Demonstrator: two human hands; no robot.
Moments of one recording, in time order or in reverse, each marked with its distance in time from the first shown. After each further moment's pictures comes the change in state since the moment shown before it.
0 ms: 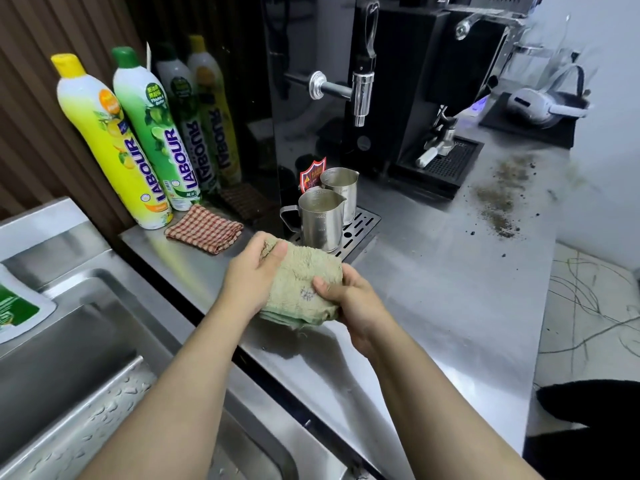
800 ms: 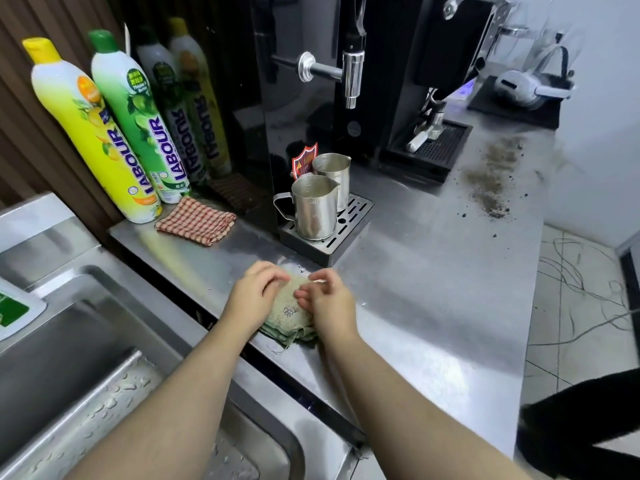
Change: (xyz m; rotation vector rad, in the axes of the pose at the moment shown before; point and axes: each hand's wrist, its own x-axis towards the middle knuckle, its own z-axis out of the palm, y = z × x) left_hand -0.014 -0.067 0.020 0.208 -0.182 0.144; right_hand 0.024 0.061 0.012 -0.318 0.364 -0.167
